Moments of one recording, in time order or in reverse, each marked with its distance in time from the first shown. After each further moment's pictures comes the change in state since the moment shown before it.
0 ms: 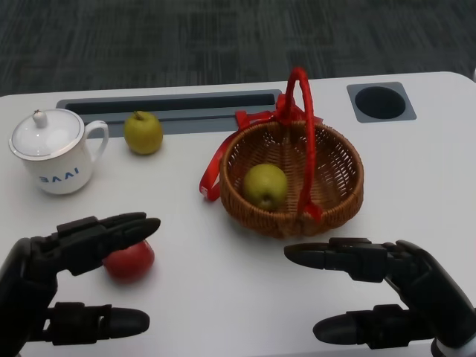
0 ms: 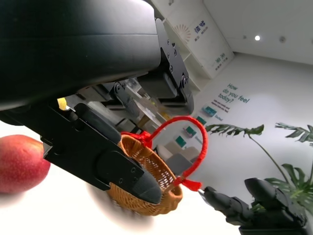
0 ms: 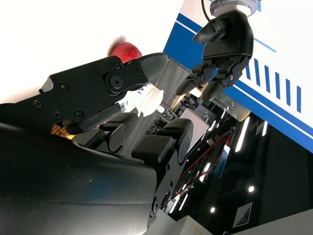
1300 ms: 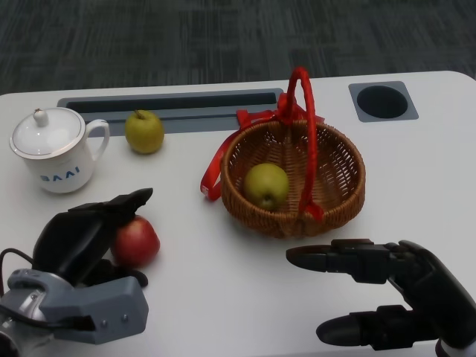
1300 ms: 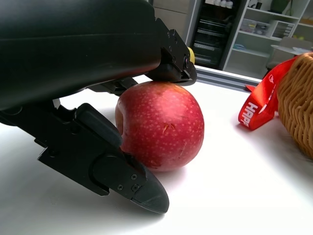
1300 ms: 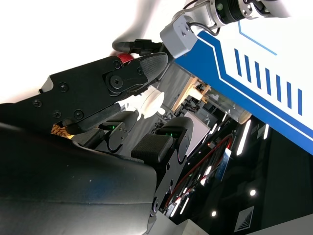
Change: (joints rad) left arm -0.586 0.141 -0.620 0.934 0.643 0.491 0.909; right arm 0.014 -0.017 0.000 -0.038 0.010 0.026 0.011
